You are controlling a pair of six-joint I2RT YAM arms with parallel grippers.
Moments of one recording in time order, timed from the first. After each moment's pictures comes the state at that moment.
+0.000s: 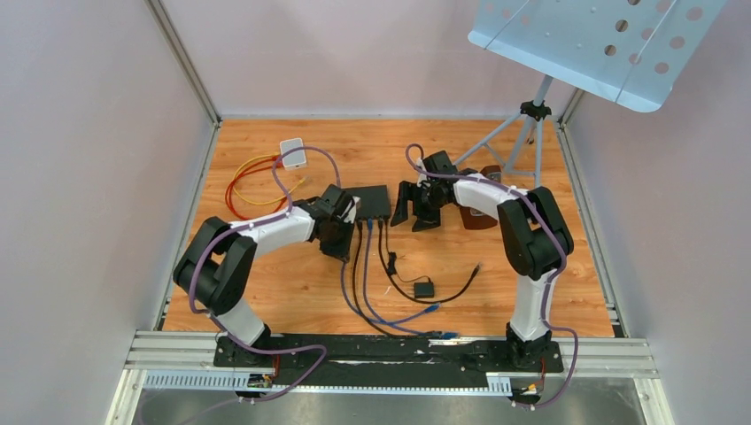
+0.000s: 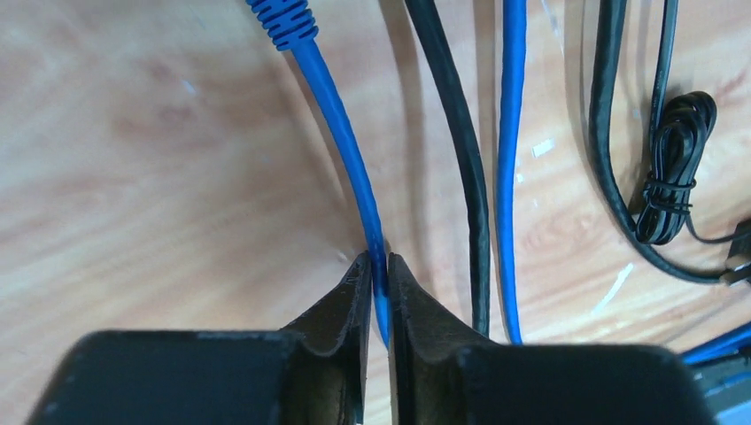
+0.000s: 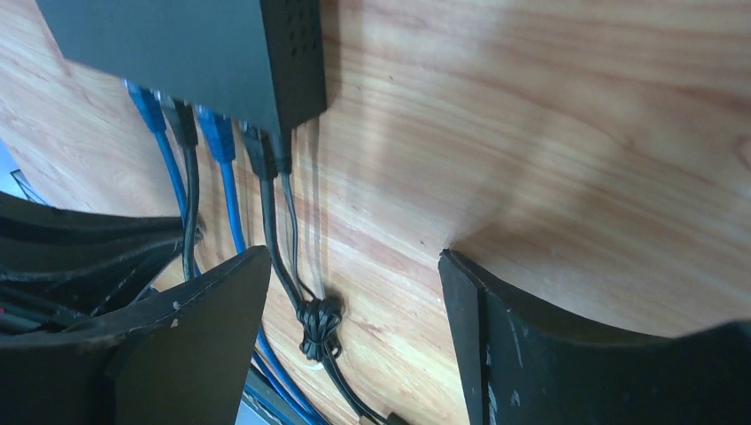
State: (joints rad) left arm -0.57 1.66 0.96 -0.49 0.13 -0.31; right arm 0.43 1.97 1.30 -0.44 -0.46 0.50
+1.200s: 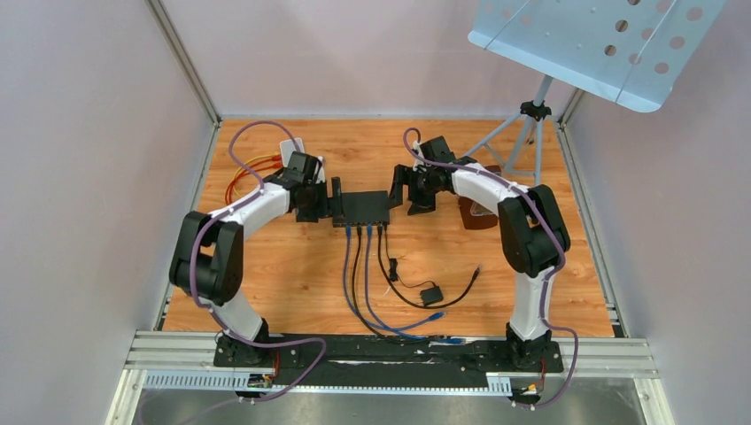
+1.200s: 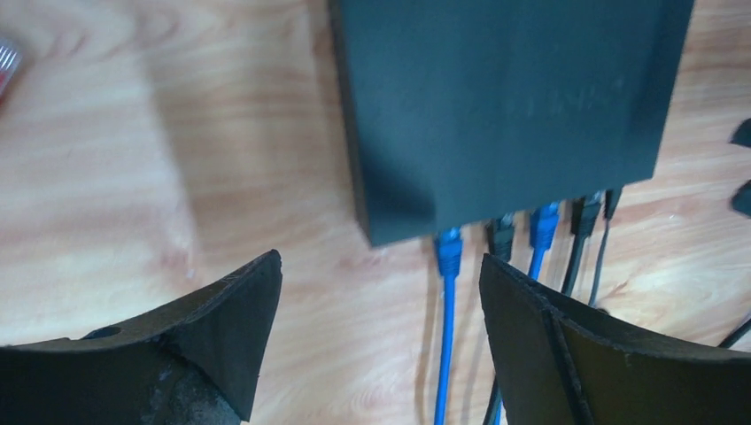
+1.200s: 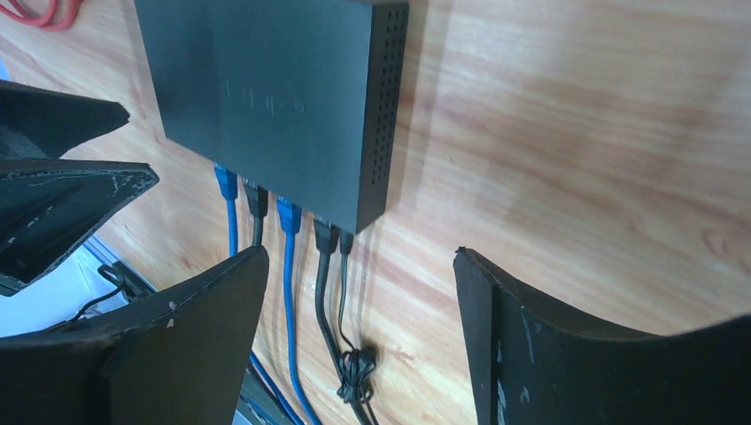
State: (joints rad) left arm -0.32 1.63 1.05 -0.44 0.14 -0.40; right arm 0.44 1.96 1.40 -0.45 -0.44 0.49
